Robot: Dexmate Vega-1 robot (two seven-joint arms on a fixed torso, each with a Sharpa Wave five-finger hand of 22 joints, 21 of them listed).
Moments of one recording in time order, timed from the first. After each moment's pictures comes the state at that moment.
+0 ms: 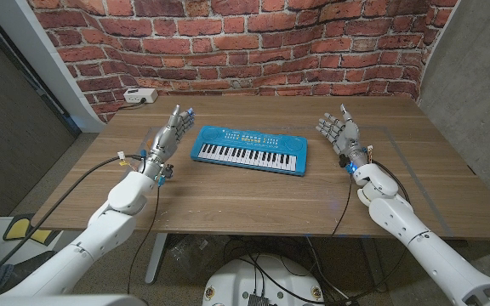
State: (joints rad) left arm 1.11 0.69 0.28 -1.52 -0.48 -0.56 0.00; left_hand 0.25 -0.02 -0.09 0.11 0.30 0.11 0.06 0.22 0.18 0.16 0.04 0.22 0.18 0.11 0.02 0.20 0.18 0.06 0.03 0.22 0.18; right arm -1.01 -0.50 -0.29 -1.48 0.83 0.28 0.04; right_hand 0.21 -0.01 0.26 -0.07 0.18 0.22 0.09 0.19 0.19 0.33 0.16 0.22 0.19 0.21 0.11 0.19 0.19 0.24 0.01 0.46 0.17
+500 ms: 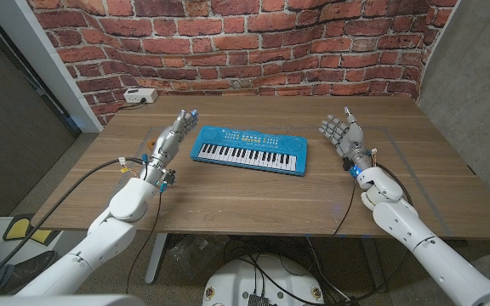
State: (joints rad) left arm 1.16 0.67 0.26 -1.56 -0.35 -0.61 0.08; left_hand 0.28 -0.02 -0.10 0.10 0.30 0.17 0.05 0.22 0.18 0.21 0.02 0.23 0.18 0.16 0.00 0.21 0.18 0.09 0.03 0.23 0.18; right arm -1.05 -0.51 -0.27 -1.51 0.85 0.29 0.04; right_hand 0.21 -0.01 0.26 -0.07 0.18 0.23 0.10 0.20 0.19 0.33 0.16 0.22 0.19 0.21 0.11 0.19 0.19 0.24 0.01 0.46 0.17
